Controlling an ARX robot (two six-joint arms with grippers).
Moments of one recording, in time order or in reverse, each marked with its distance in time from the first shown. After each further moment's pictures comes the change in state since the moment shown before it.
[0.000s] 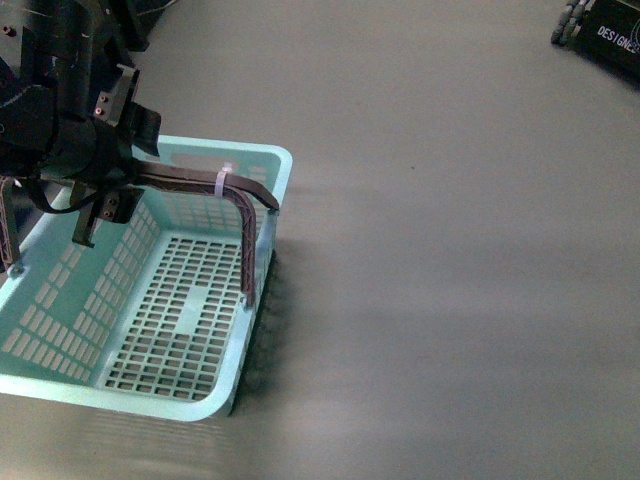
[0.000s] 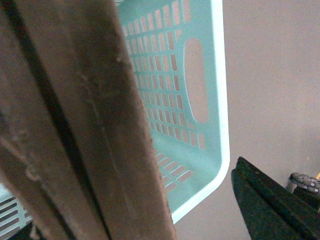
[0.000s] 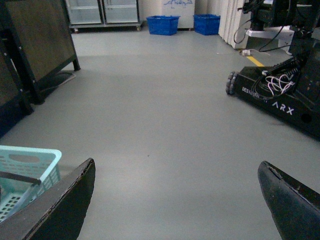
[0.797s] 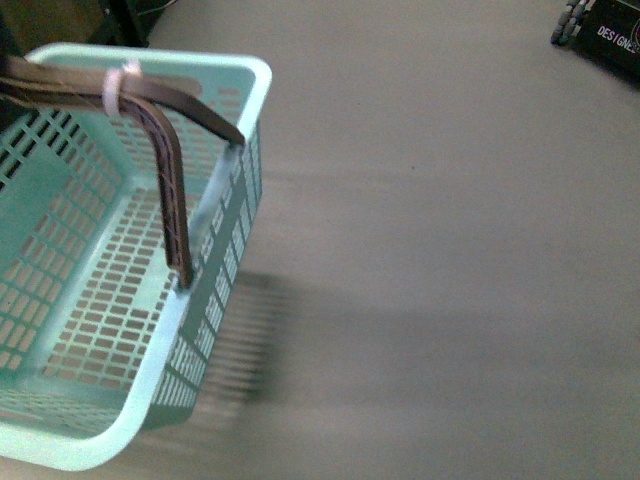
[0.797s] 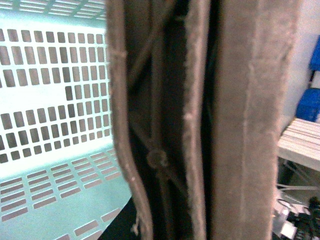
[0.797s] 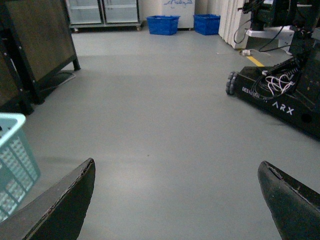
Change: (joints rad) left arm 0.043 -0.637 -0.351 -0.132 0.031 -0.146; right arm 0.000 0.000 0.000 0.000 0.000 0.000
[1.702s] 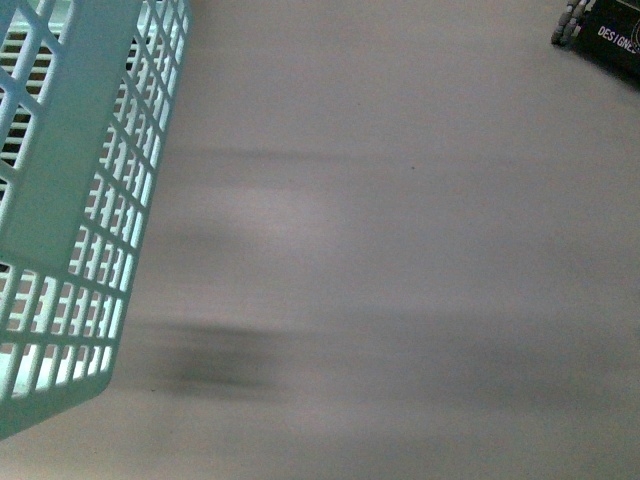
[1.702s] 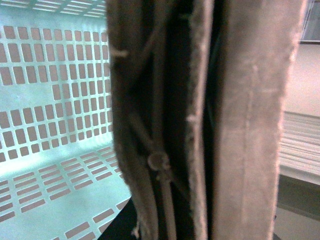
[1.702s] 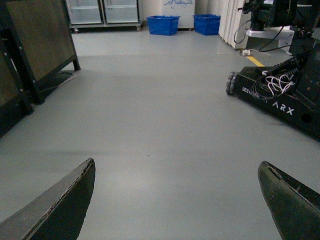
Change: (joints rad) left arm 0.004 -0.745 0.047 -0.514 -0.051 -0.060; right arm 0.000 0.000 0.000 0.000 0.000 0.000
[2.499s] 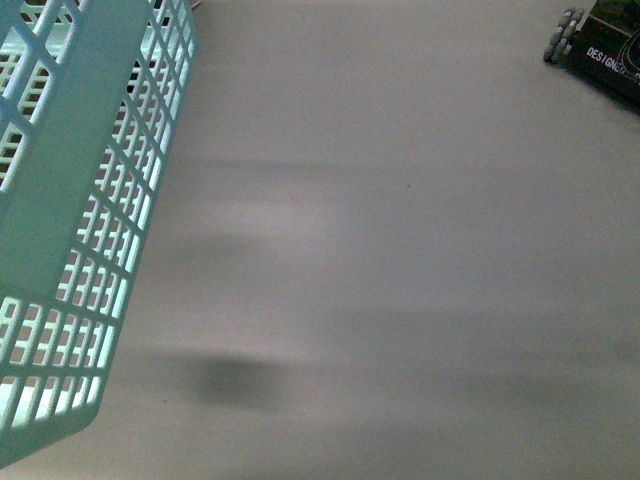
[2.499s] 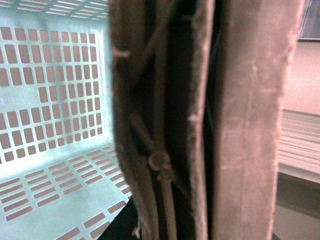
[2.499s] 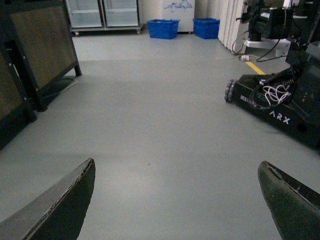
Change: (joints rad) left arm 0.000 0.001 0.000 0.000 0.004 0.002; right arm 0.000 0.000 0.000 -0.001 0.000 0.000
